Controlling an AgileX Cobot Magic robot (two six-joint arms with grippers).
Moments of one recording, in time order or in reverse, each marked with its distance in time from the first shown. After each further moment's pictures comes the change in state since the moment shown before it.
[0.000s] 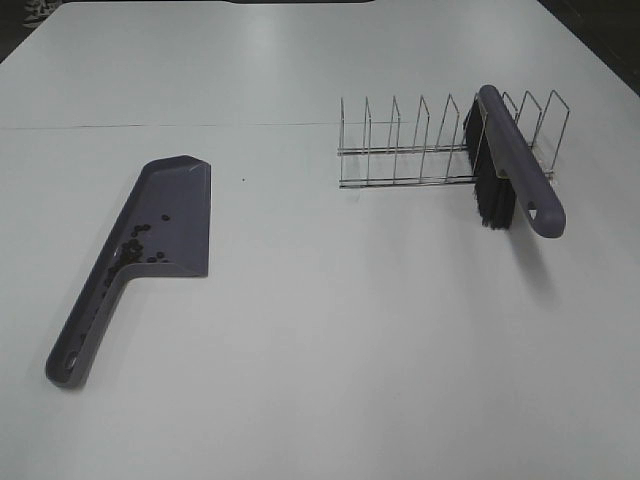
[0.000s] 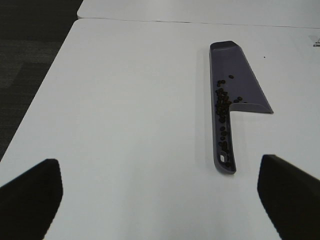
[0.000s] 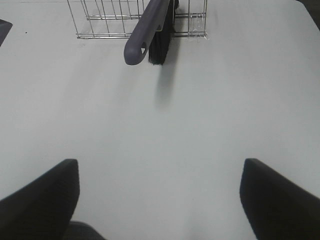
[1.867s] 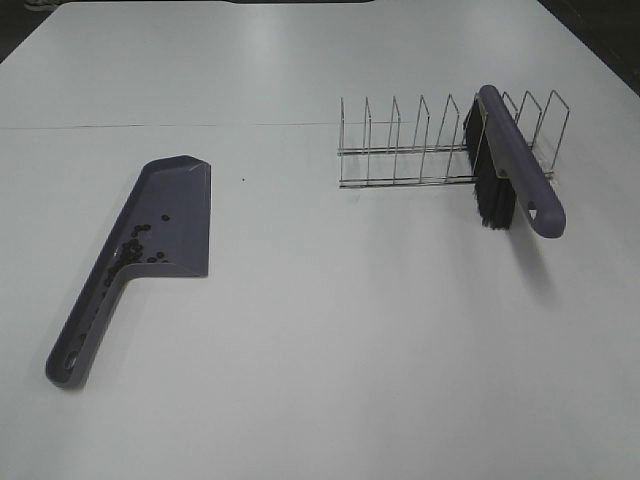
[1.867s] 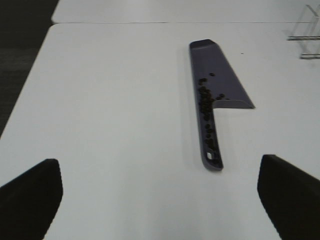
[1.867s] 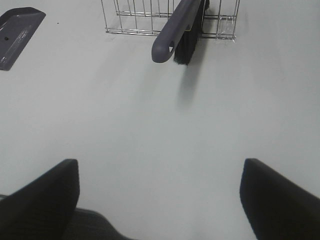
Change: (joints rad) left arm -0.074 0.001 -0.006 0.000 0.000 0.000; right arm 0.120 0.000 0.000 -0.004 0.000 0.000
